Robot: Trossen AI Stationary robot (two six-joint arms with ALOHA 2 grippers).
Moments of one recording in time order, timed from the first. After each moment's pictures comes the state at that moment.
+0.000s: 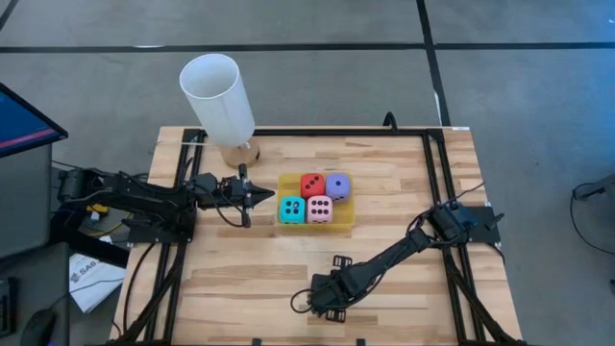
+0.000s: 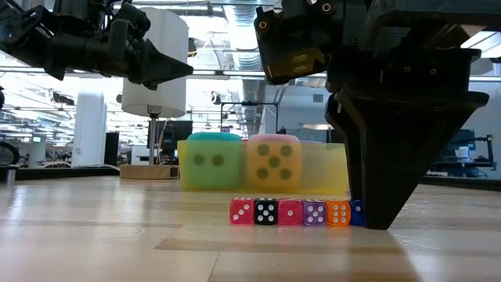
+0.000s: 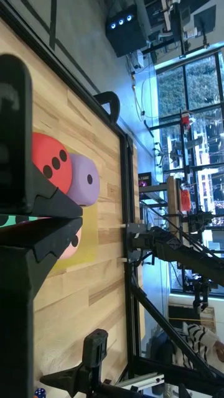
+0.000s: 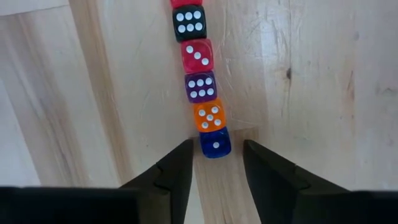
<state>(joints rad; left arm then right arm) 0.11 1.05 0.22 0.79 -0.04 0.10 0.53 2.22 1.66 -0.89 0.10 0.68</state>
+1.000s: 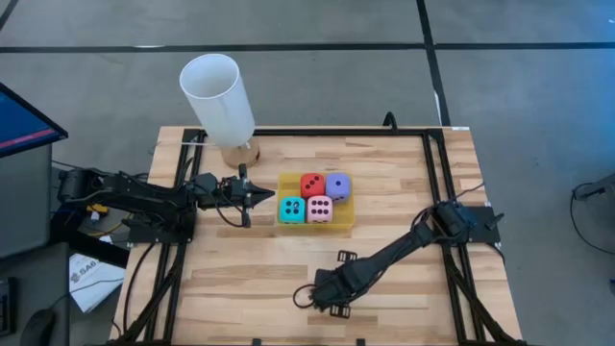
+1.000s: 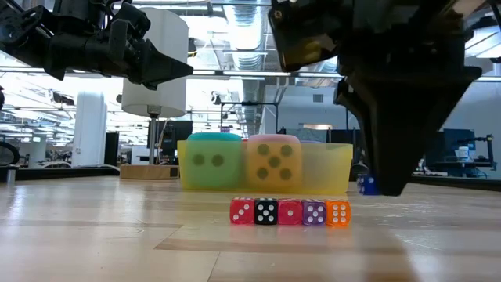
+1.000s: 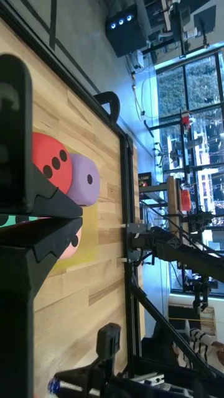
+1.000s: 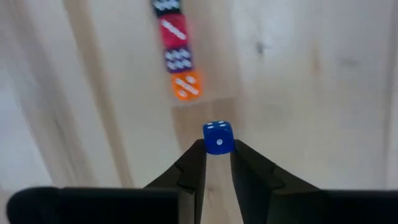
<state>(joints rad) 0.11 1.05 0.22 0.78 -0.04 0.10 0.52 2.17 1.66 -0.98 0.08 0.68</state>
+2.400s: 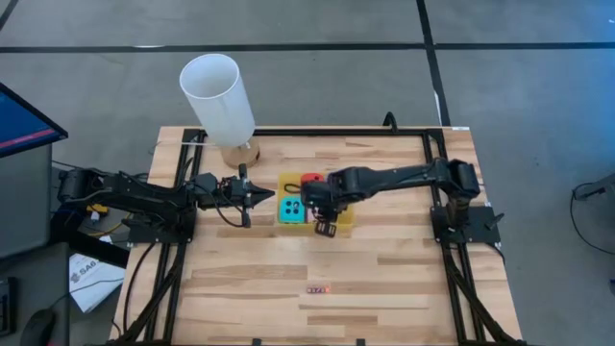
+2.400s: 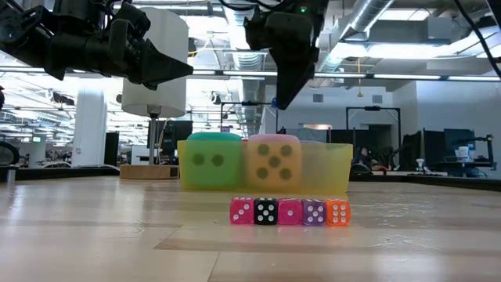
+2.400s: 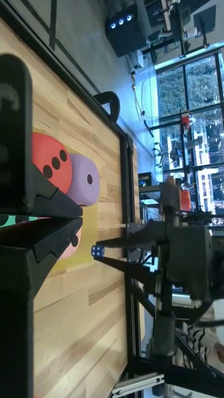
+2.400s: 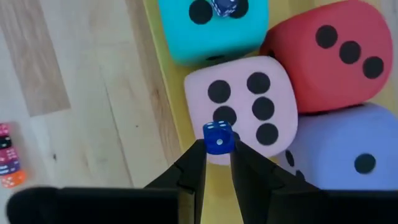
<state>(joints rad) 0.11 1.05 0.22 0.78 -0.04 0.10 0.04 1.92 1.66 -1.04 0.12 0.24</state>
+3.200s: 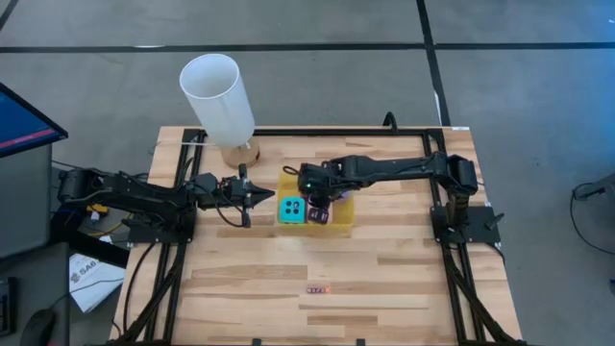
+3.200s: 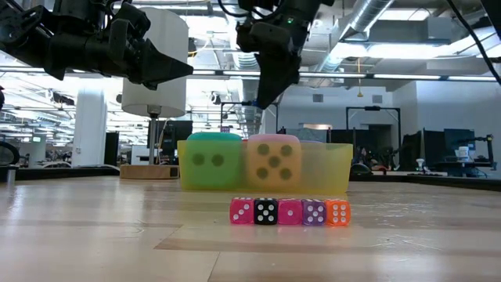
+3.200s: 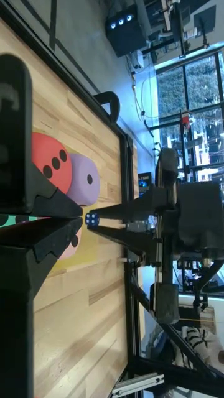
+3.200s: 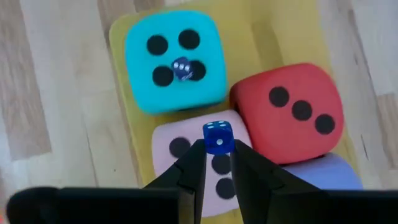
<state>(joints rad) 0.11 1.05 0.22 0.78 -0.04 0.10 -0.05 1.92 1.66 -0.90 0.10 0.15</state>
